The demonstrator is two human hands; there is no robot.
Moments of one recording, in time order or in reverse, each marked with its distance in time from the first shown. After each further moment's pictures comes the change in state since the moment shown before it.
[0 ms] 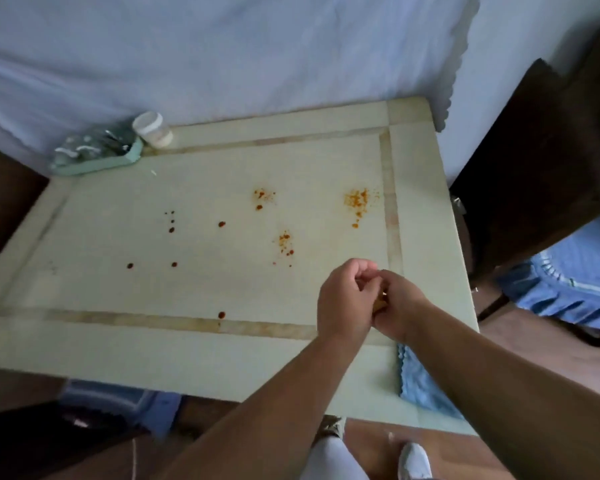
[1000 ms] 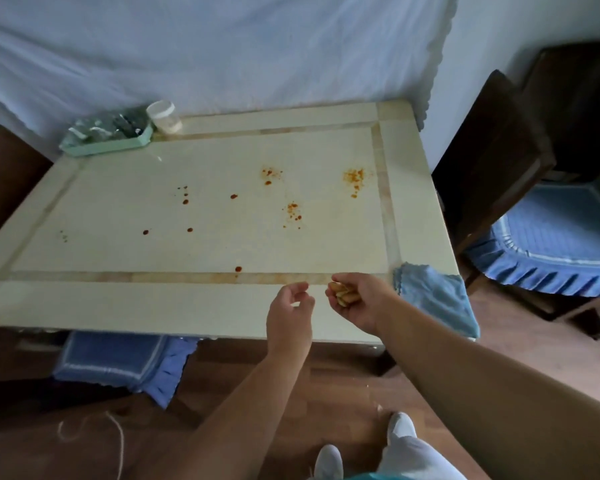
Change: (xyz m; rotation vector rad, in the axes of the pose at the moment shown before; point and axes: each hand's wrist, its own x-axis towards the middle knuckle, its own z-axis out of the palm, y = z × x) left_hand -0.143 -0.093 -0.097 -0.192 0.092 -0.289; right_hand -0.077 0.130 0.017 -0.118 0.061 -0.026
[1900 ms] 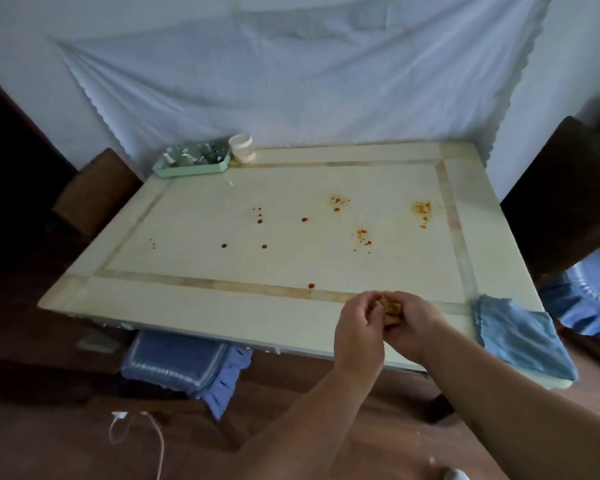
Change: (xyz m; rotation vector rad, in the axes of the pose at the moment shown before) left_hand -0.009 0.002 -0.062 0.024 -0.039 0.323; right_hand -0.040 0.052 0.074 0.054 -0.155 -0.145
